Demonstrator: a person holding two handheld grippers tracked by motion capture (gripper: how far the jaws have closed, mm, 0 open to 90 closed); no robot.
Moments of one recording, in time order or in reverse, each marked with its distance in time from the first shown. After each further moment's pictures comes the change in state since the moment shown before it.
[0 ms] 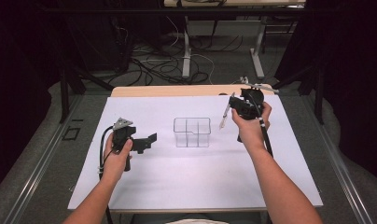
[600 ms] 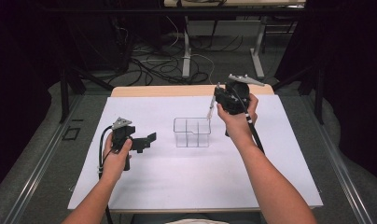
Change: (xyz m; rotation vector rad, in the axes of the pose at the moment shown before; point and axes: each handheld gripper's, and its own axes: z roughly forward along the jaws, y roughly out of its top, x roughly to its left) left arm 0.002 0.001 -0.001 -0.010 -0.002 -0.008; right arm 0.050 0.013 -0.009 -0.095 0.090 -0.106
